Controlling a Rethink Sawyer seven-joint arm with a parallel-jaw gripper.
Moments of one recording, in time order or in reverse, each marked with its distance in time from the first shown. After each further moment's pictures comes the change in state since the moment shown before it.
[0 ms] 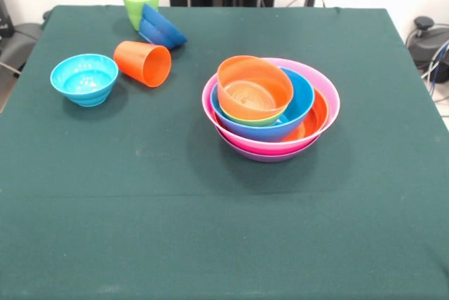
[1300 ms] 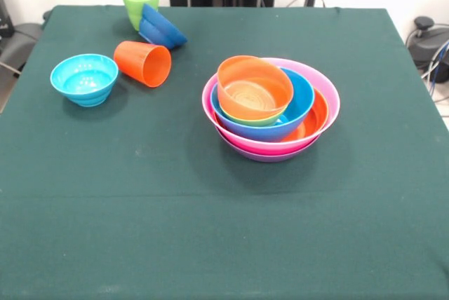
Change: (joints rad) arm -0.259 -0.005 0.010 0.001 0.189 -0.023 0.047
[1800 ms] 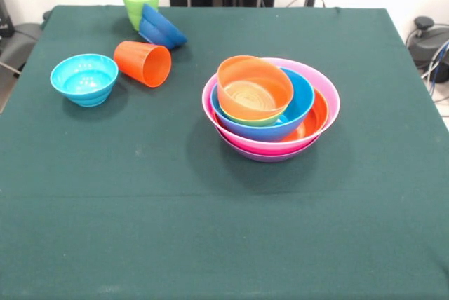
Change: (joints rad) arm -0.093 0.026 0.063 0.000 0.029 -0.029 -0.006
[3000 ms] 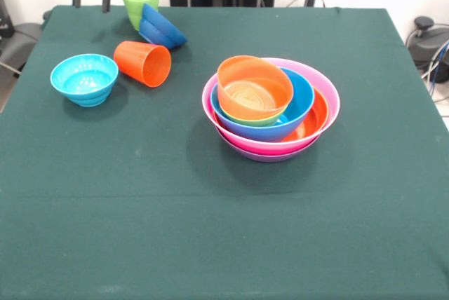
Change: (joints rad) arm -0.029 0.089 0.016 0.000 0.212 -0.157 -0.354
